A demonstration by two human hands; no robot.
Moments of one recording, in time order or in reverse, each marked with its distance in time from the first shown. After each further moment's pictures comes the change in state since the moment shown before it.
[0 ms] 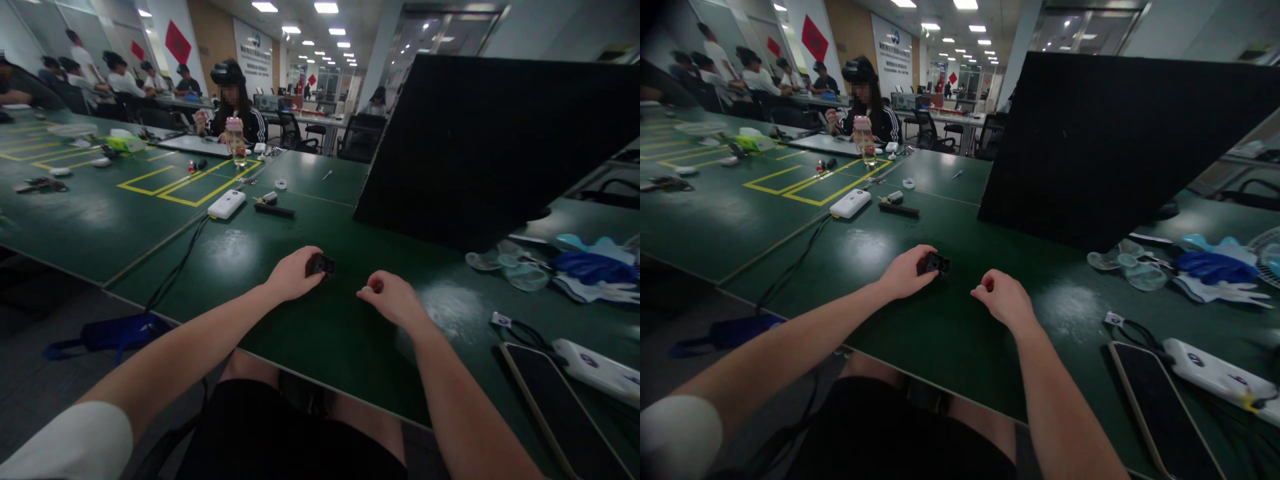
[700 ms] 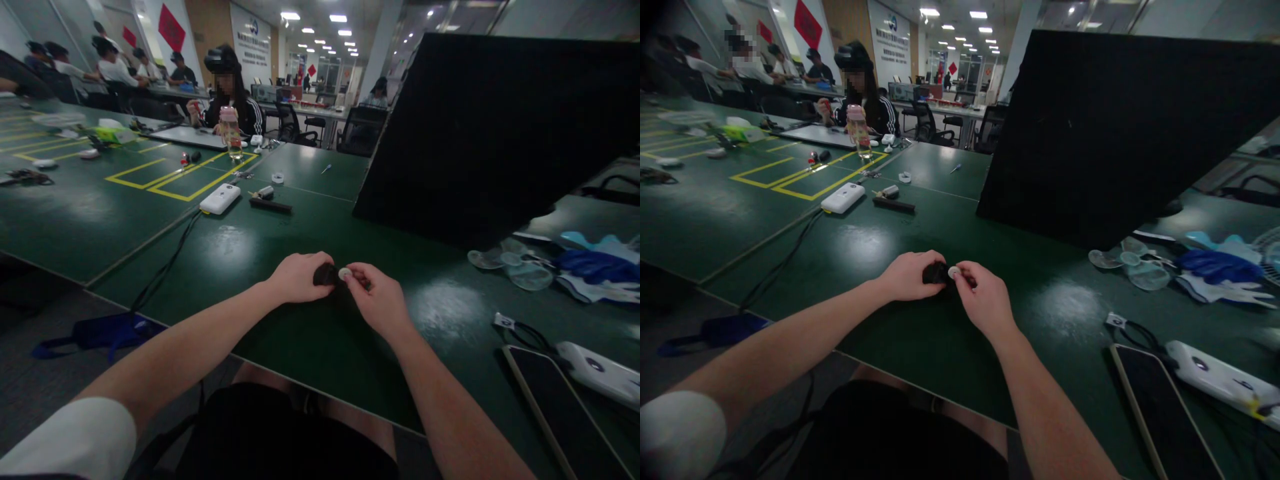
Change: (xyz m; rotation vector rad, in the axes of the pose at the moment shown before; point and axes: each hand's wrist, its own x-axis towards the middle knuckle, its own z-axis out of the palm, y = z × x) left_hand 0.009 0.021 0.000 0.130 -0.172 0.136; right_hand -0.018 -0.035 0.013 0.309 0.247 -0.337
